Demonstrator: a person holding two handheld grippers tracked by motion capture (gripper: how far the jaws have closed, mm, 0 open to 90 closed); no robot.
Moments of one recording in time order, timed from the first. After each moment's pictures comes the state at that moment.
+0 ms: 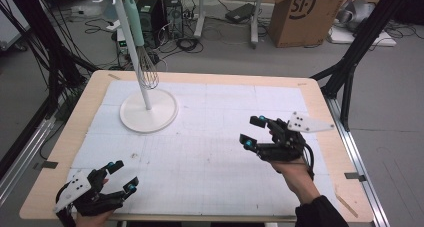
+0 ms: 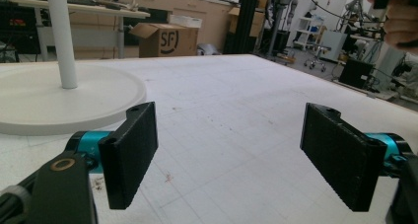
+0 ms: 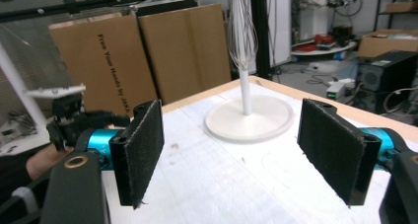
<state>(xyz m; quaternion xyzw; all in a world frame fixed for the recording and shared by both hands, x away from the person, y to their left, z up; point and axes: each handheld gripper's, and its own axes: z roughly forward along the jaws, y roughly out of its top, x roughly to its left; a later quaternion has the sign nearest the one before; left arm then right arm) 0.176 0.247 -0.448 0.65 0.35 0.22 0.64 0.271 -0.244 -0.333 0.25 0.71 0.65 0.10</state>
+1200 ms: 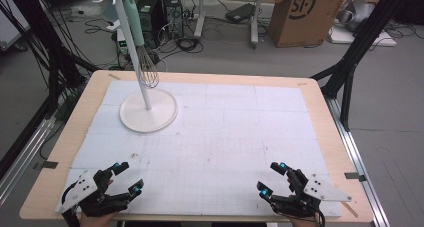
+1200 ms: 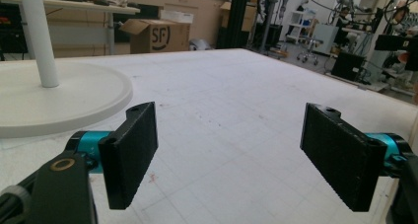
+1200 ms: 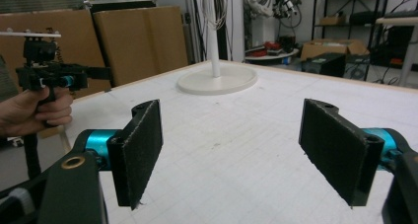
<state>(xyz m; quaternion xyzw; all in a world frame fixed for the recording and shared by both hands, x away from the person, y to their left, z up) 0.176 0.238 -0.451 0.66 0.34 0.21 0.64 0.177 -0.285 -0.419 0.30 0.68 0.64 0.19</state>
